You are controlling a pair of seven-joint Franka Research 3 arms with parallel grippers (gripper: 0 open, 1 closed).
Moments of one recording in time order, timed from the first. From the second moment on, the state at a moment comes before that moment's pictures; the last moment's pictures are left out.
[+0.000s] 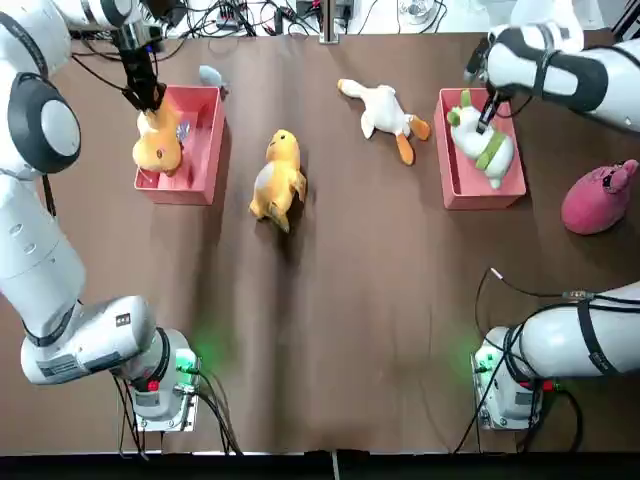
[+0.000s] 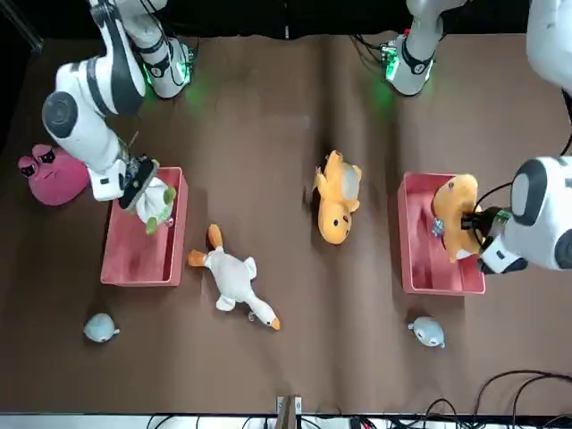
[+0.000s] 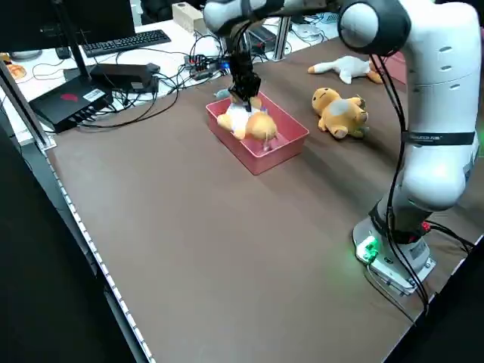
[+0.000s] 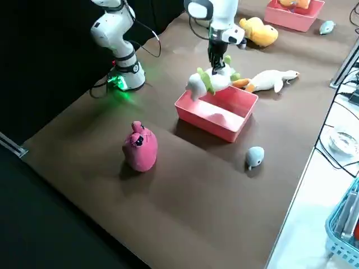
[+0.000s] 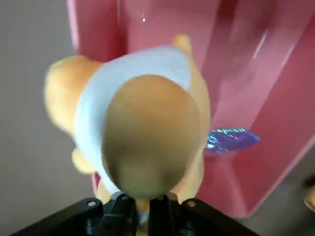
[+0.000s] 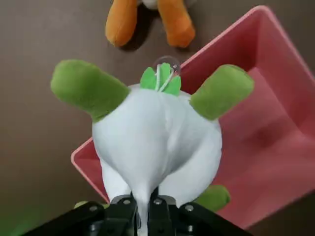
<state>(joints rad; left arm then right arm) 0.23 0.51 -0.20 -1.57 0.12 1.60 -0.10 0.14 -0.04 0.01 -2.26 0.00 2.14 -0.78</state>
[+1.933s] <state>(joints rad) -0.13 0.57 -0.52 -1.56 0.12 1.78 -0.37 0.30 0.32 0.04 -1.75 0.00 2.05 -0.67</state>
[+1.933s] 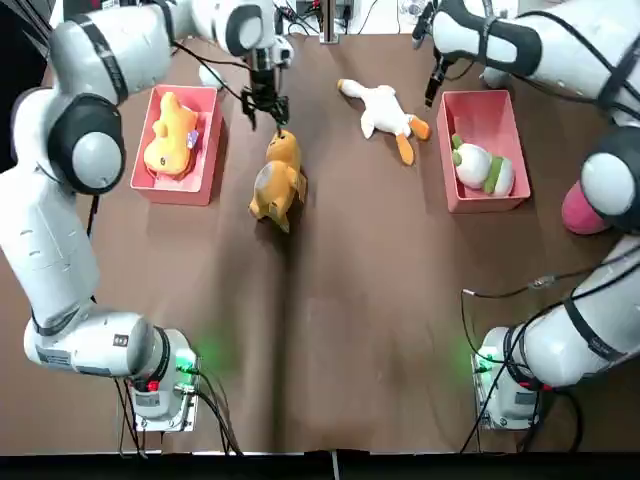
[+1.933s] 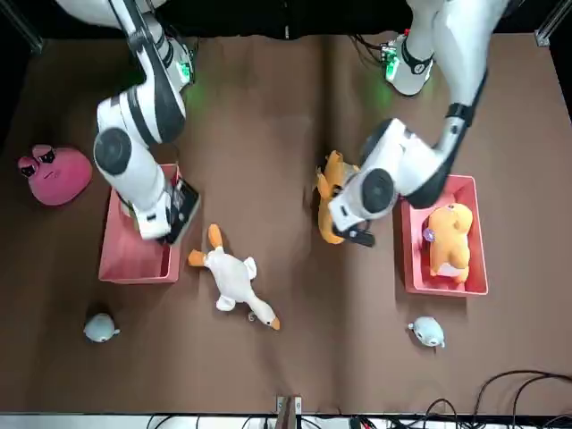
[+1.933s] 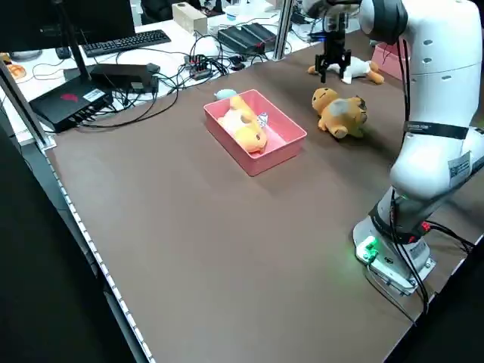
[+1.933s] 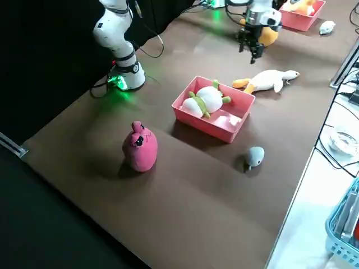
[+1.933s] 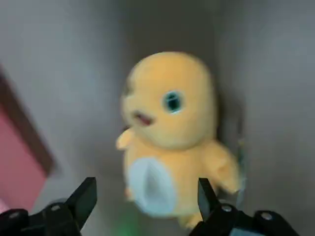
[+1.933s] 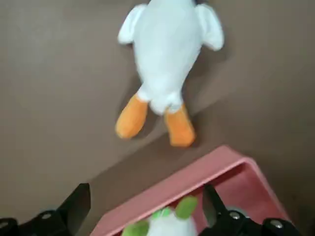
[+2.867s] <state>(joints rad) -0.13 0.74 -0.52 -1.58 0.13 2.02 -0.21 0.39 0.72 0.04 -1.55 0.18 2.43 -0.61</state>
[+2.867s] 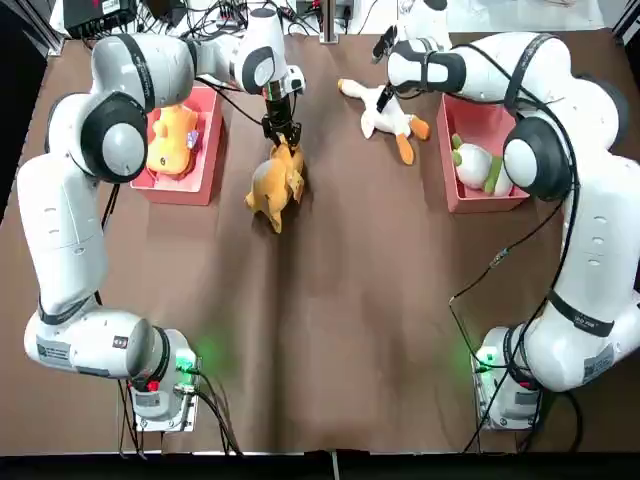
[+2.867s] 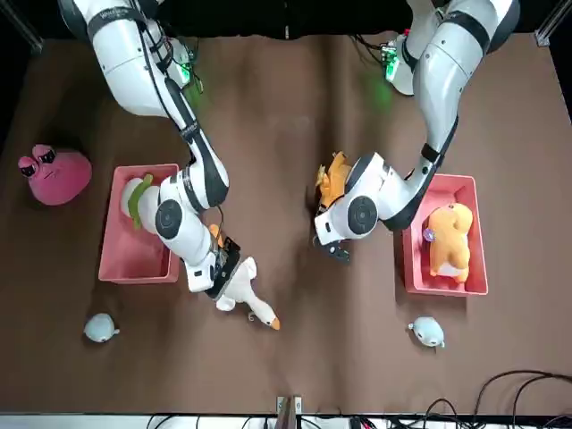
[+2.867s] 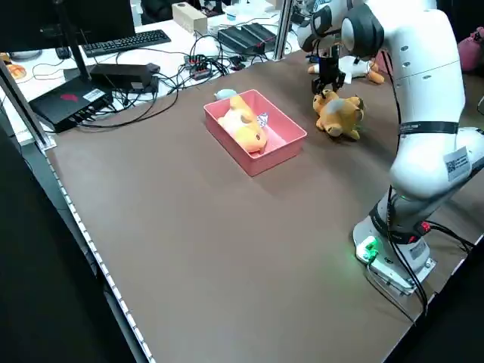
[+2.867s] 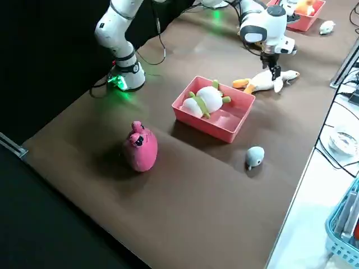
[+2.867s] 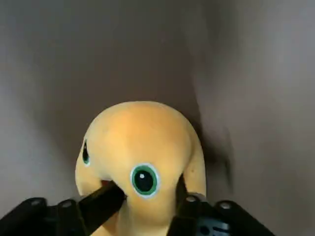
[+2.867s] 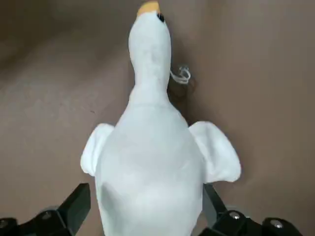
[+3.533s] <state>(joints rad) -0.06 0.68 -0.52 -1.57 0.13 1.83 -0.20 0.38 0.73 0.03 -1.55 0.18 2.44 -0.62</state>
